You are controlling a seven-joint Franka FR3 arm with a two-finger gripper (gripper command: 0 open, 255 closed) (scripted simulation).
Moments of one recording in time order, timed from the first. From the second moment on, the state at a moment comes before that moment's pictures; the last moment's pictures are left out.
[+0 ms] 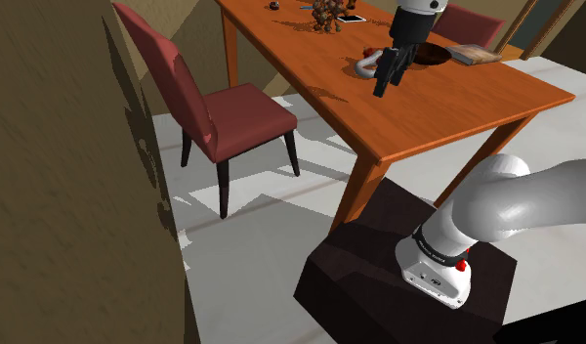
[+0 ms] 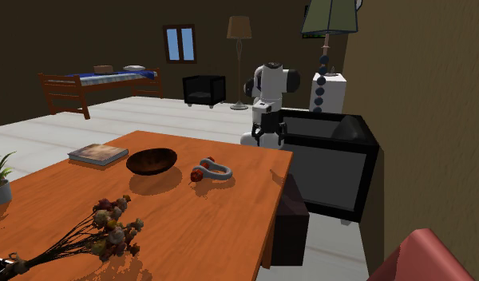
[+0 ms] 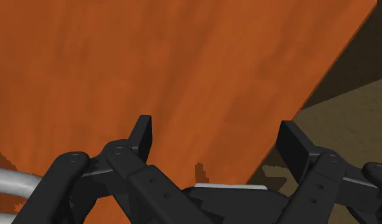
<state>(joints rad) -0.02 -0.75 0.01 -2.31 0.01 1.53 -0.06</state>
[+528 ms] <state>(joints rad) -0.05 -0.59 -0.07 -2.22 -0.06 1.62 -0.16</state>
